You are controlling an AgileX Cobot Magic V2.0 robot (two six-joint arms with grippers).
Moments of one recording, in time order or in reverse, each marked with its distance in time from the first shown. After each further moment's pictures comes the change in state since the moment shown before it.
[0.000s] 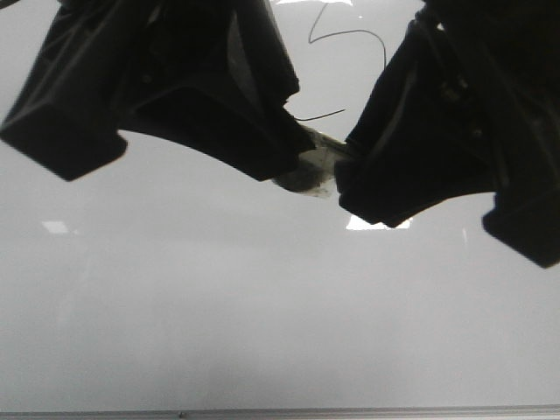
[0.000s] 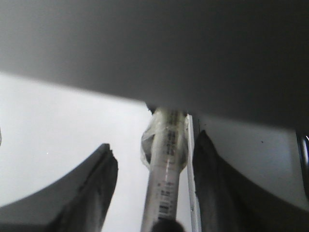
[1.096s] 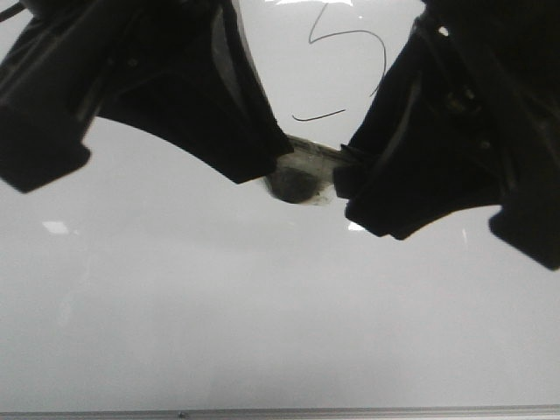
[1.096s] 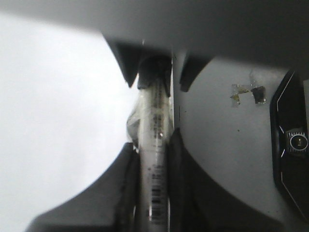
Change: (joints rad) left arm 0.014 0.002 -0.009 -0.020 0.089 -0.057; right arm -0.009 -0.007 0.000 -0.006 0.023 0.036
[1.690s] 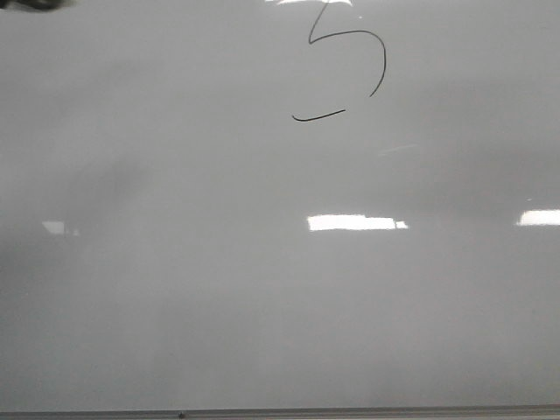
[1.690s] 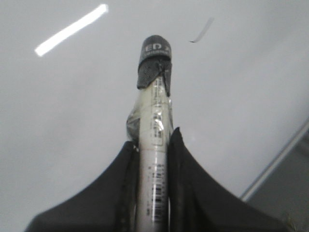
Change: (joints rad) left arm 0.620 -0.403 0.258 -0.383 -0.250 -0.036; right arm -0.513 -0.541 0.250 0.021 -0.022 0.519
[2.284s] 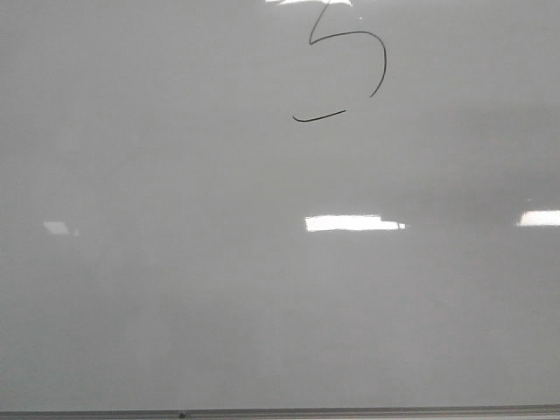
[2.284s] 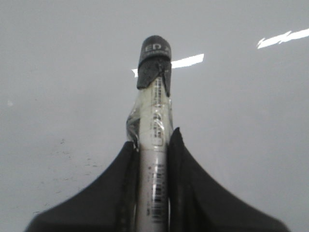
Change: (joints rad) left arm 0.313 -0.256 0.175 -0.146 -0.136 -0.002; right arm -0.135 -0.292 0.117 0.008 -0.068 0.030
